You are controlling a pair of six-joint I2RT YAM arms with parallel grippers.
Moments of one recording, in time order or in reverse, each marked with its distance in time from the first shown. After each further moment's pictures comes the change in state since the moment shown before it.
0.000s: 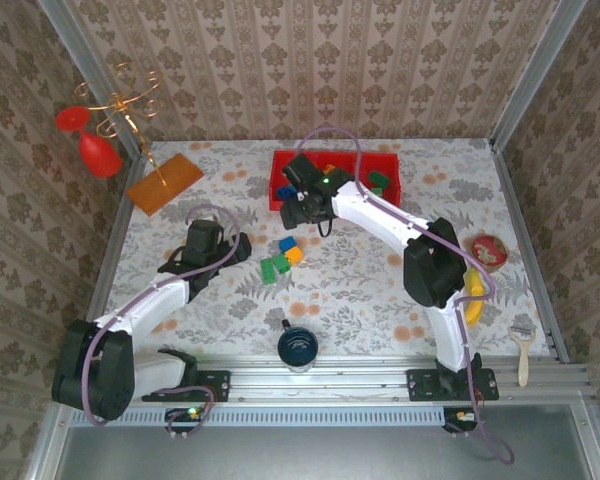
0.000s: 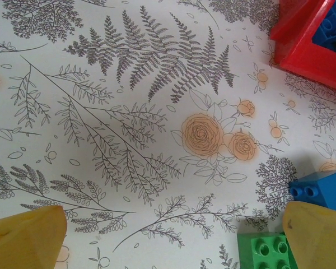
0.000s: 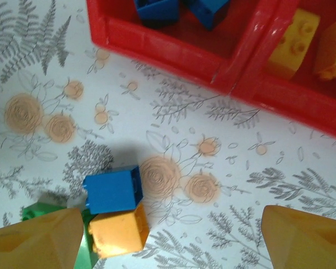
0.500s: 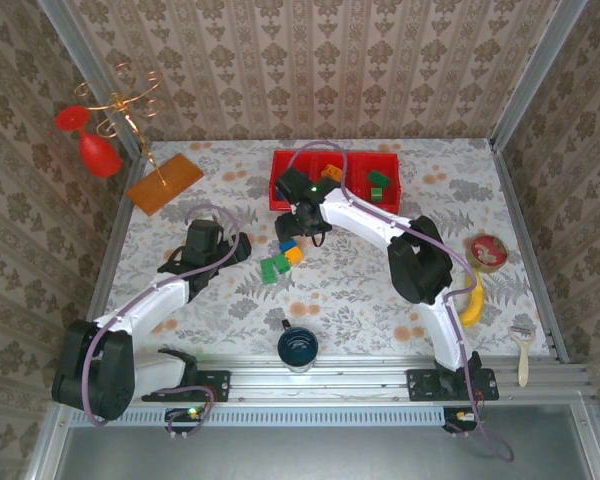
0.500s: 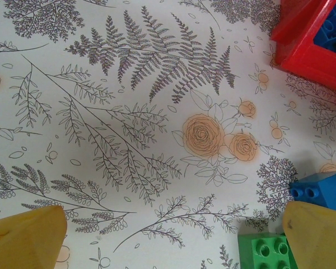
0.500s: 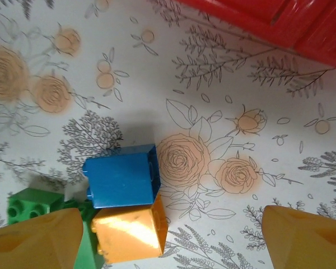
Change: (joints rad) left arm 0.002 0.000 0.000 0.000 0.000 -0.003; right arm 0.019 0.099 0.010 -0.023 -0.059 0.026
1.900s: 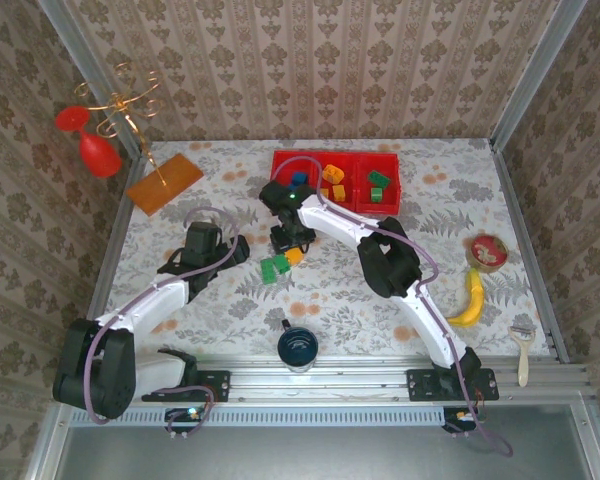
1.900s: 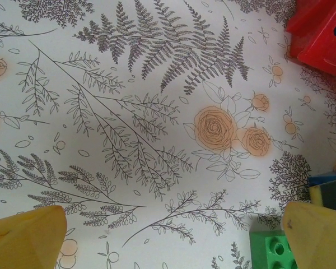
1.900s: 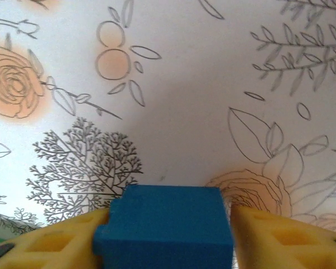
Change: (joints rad) left arm 0.014 0.008 -0.019 0.003 0.008 -0.007; right arm 0.027 0.262 0.246 -0.116 -0.041 -0.027
